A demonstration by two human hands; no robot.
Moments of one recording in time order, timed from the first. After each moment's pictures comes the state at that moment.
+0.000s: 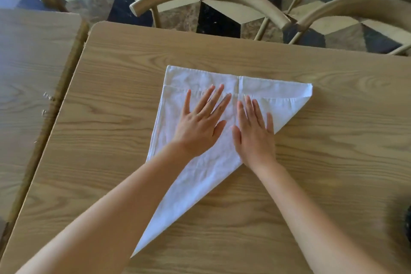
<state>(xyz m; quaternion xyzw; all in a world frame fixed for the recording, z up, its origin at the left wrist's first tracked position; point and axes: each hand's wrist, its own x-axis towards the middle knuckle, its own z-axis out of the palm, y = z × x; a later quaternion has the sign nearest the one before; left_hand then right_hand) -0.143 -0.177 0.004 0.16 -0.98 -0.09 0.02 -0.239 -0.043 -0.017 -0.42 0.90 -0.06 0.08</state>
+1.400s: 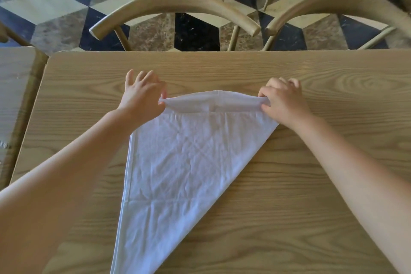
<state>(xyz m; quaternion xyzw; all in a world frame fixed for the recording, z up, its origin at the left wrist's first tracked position) -0.204 -0.297 0.025 0.20 -0.98 -0.07 -0.02 -0.404 -0.041 0.013 -0.45 0.89 -0.03 0.03</state>
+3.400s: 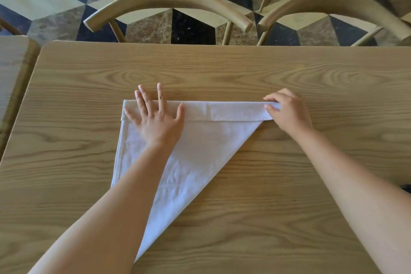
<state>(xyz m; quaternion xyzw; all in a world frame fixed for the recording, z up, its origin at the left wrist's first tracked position) -0.192 -0.198 -0.026 0.48 -0.87 -0.15 0.02 -0.395 0.017 -0.004 -0.34 0.91 -0.23 0.05</state>
